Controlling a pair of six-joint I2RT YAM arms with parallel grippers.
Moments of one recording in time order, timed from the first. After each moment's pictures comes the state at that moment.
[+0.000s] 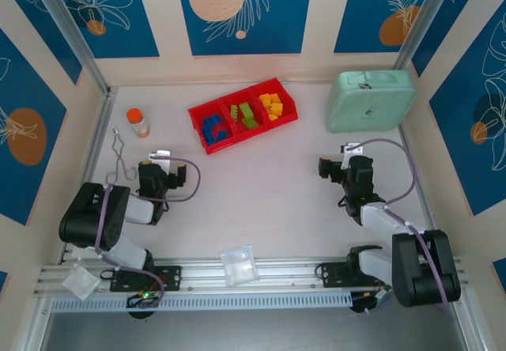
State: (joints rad) left arm -0.12 1.57 0.27 0.89 -0.15 0.08; right arm 0.07 1.18 0.31 0.40 0.06 0.06
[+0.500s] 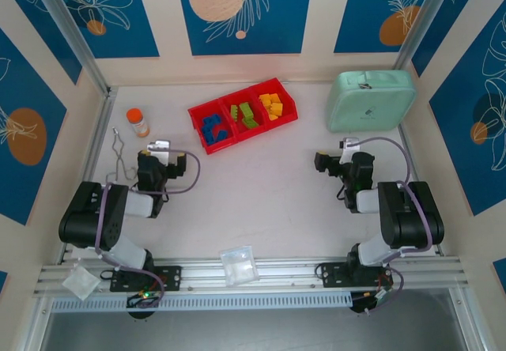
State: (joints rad) left arm -0.12 1.57 0.34 0.89 -0.13 0.08; right arm -0.02 1.53 0.35 0.80 -0.20 0.09
